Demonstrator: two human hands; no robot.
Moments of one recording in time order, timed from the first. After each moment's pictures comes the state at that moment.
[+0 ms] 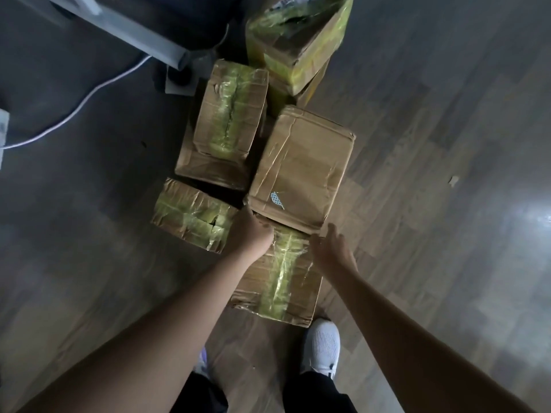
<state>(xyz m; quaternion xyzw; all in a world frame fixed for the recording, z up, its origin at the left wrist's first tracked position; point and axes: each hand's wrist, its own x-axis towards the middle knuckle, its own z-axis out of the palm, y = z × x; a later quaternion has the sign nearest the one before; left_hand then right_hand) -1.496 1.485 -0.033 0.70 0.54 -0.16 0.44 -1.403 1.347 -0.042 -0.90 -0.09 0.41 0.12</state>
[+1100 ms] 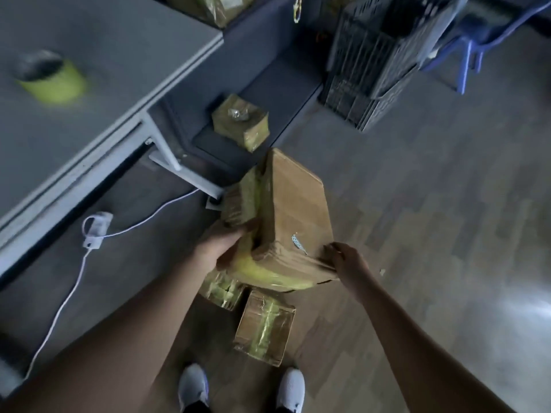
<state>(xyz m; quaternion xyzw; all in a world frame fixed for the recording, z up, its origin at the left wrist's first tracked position) -1.469 1.569 0.347 0.54 0.58 -0.04 0.61 -1.298 1.364 0.322 -0.85 -0.17 0.34 0.37</state>
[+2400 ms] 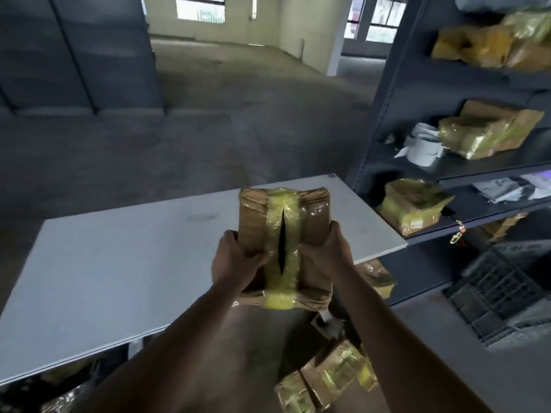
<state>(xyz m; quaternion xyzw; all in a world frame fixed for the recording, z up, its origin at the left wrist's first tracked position) -1.772 1.627 0.671 0.55 0.69 0.38 0.28 -1.574 1.640 0.685 -0.72 -0.54 0.25 0.36</state>
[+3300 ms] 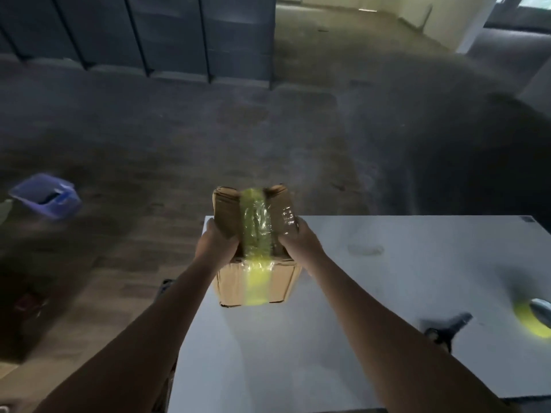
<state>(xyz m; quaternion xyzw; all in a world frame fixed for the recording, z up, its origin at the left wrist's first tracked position) -2.277 1.788 0.620 0.38 0.80 0.35 0.30 -2.092 1.843 0.630 -0.57 -0.64 0.46 0.23</state>
